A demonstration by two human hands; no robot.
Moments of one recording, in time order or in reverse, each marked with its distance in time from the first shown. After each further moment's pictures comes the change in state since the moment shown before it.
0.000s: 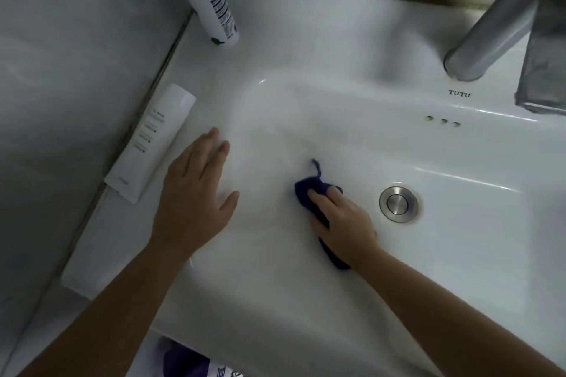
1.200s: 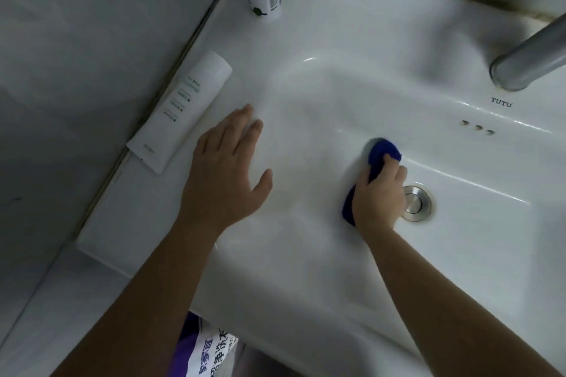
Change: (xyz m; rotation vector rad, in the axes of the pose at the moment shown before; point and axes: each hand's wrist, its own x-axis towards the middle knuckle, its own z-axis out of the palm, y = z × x) left_hand 0.000 0.006 -0.002 -0.116 0.027 -0.080; right_hand 0.037 -0.008 -0.011 0.032 0.229 0.830
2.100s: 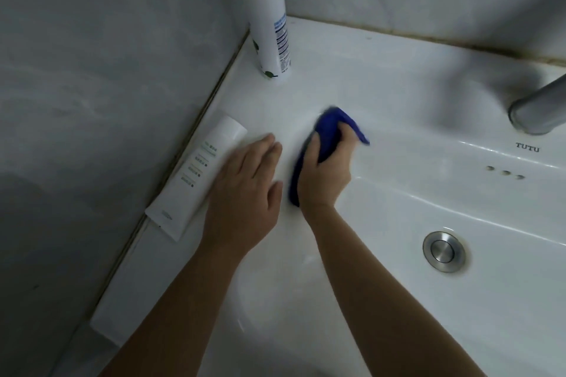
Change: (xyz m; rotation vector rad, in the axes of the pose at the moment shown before) left_hand 0.046 -0.016 0.005 -0.012 0.077 0.049; right_hand 0.000 -0.145 0.036 0.702 0.062 -0.127
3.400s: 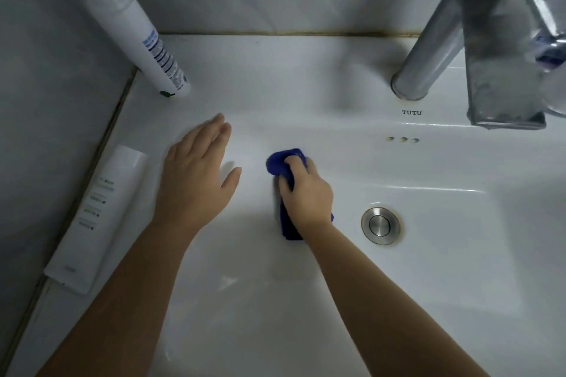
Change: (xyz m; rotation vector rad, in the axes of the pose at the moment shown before) left_hand 0.060 0.021 0.024 0.014 -0.017 0.190; right_hand 0.024 0.065 -0.079 -0.567 -0.235 -0.189
